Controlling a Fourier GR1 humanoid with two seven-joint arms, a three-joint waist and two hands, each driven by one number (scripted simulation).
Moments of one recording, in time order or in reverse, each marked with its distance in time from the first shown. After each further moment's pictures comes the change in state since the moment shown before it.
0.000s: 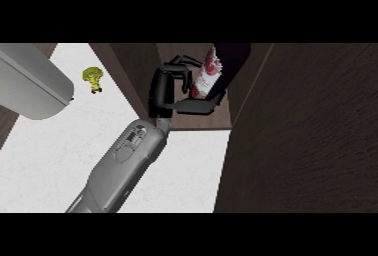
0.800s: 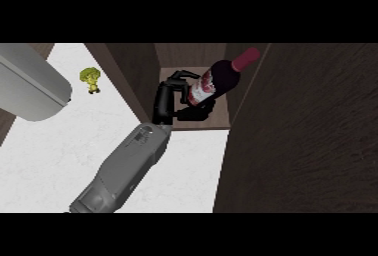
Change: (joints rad) left arm -0.059 0.000 -0.085 0.341 0.137 0.033 -0.213; right arm 0.014 0.013 -0.012 0.009 -0.020 0.022 -0.016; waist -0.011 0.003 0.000
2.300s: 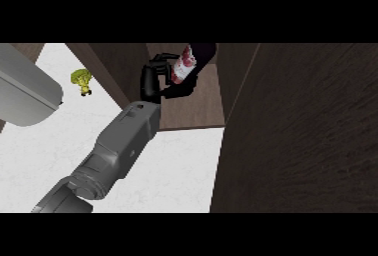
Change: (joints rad) left arm -0.287 0.007 0.197 0.512 0.170 -0.045 -0.222; right arm -0.023 0.032 0.020 0.029 -0.015 0.022 -0.029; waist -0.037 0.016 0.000
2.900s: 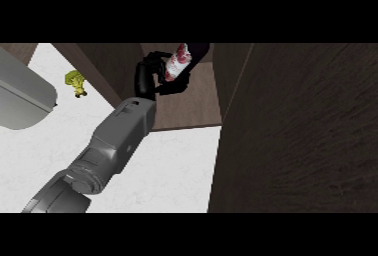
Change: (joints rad) left arm -0.054 0.020 0.006 0.103 -0.031 0.069 0.036; right arm -0.012 0.020 0.024 0.003 -0.006 0.005 -0.012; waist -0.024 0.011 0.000
